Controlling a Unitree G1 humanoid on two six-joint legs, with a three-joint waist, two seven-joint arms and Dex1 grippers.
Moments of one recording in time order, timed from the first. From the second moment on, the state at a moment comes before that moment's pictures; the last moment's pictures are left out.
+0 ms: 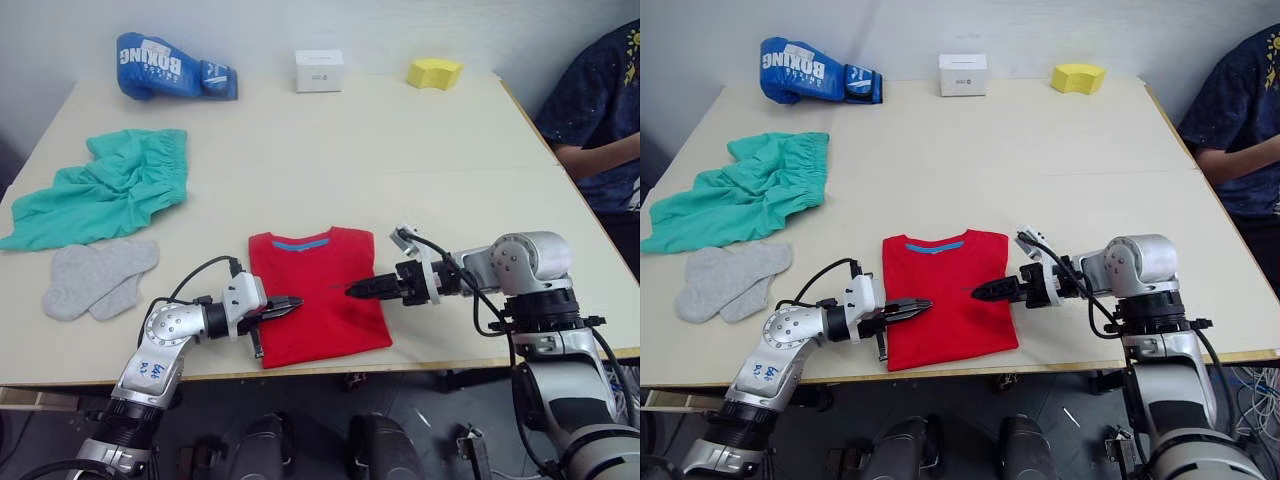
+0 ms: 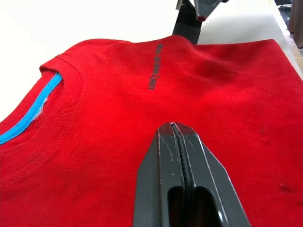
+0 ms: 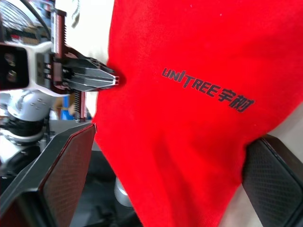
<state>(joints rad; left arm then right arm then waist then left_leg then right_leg) -0.21 0.51 -0.10 -0.01 -0.23 0.00 -0.91 -0.81 -0.46 0.00 0.25 0.67 1.60 0.85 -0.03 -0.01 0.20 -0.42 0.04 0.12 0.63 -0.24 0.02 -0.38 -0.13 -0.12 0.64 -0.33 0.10</state>
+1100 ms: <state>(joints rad) -0.12 0.67 0.13 -0.34 -0.55 0.27 -0.95 -0.67 -0.90 0.01 0.32 0.58 1.28 0.91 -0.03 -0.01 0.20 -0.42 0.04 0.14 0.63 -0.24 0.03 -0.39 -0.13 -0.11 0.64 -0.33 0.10</state>
